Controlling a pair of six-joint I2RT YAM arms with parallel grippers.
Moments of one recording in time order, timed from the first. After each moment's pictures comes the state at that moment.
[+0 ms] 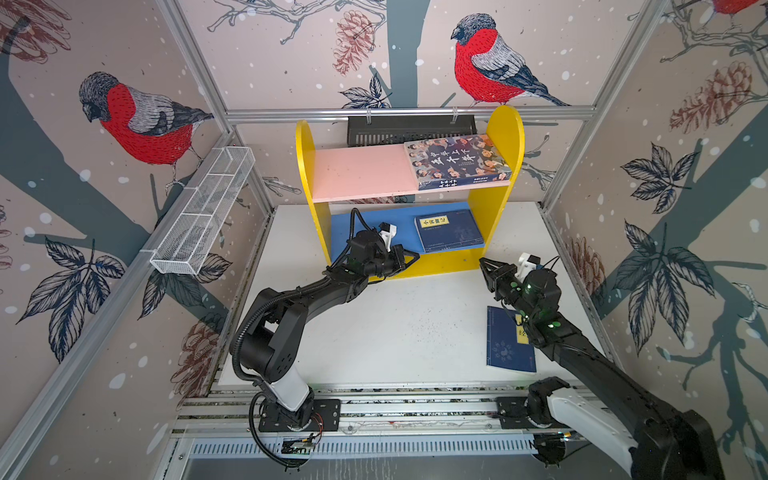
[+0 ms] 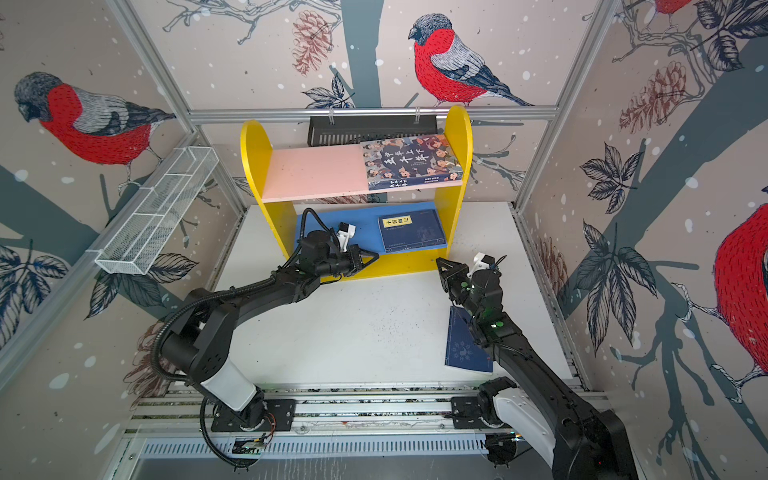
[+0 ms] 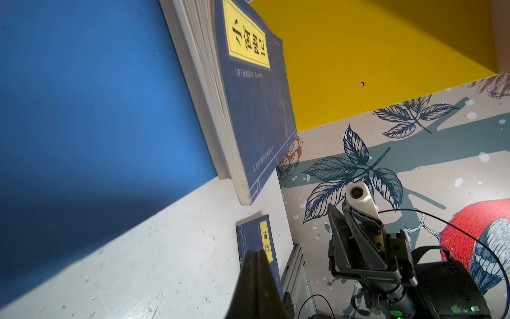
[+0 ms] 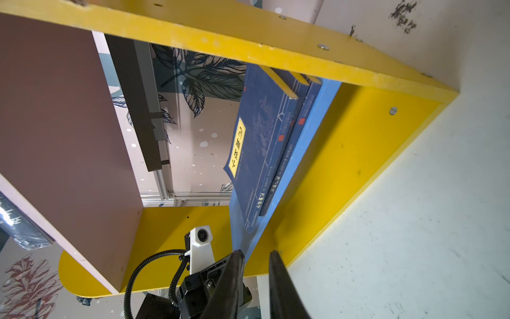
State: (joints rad) left arm -0.51 1.68 0.99 0.37 0.61 -0.94; right arm 0.31 0.91 0.45 0.27 -0.18 1.36
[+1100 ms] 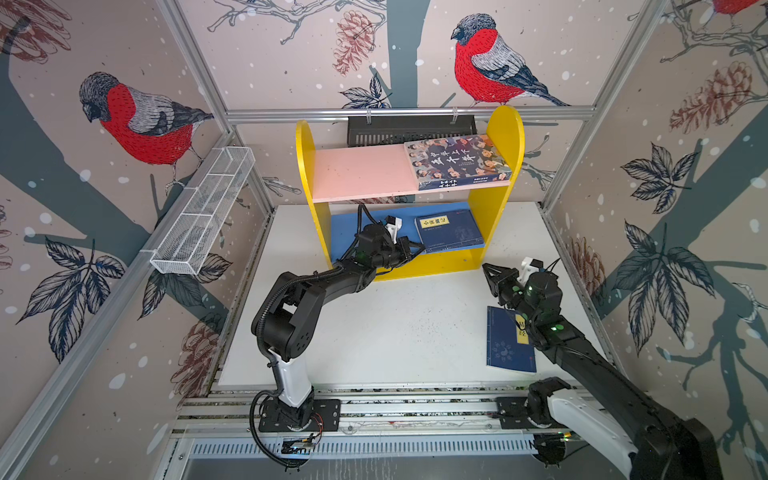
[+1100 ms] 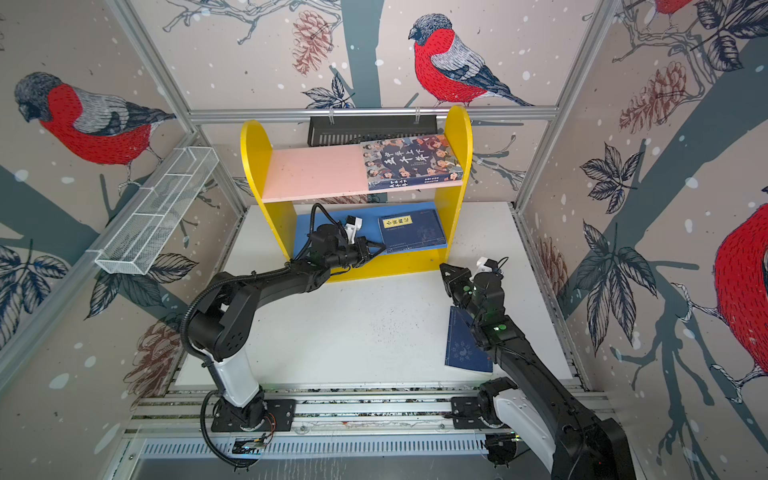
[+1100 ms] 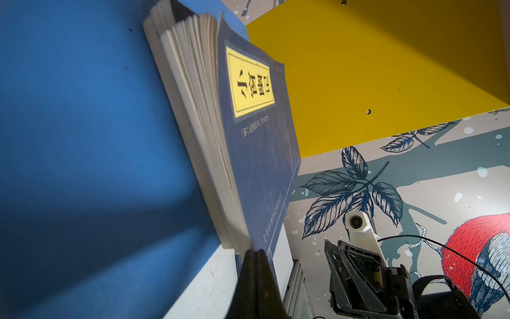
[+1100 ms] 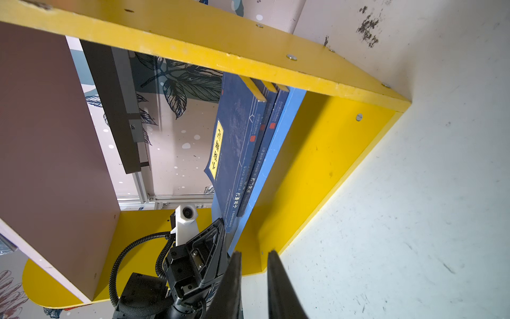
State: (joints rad) left arm -0.50 1.83 1.09 0.46 0.63 -0.96; right arm 0.28 0.89 0.43 0.21 -0.18 1.31
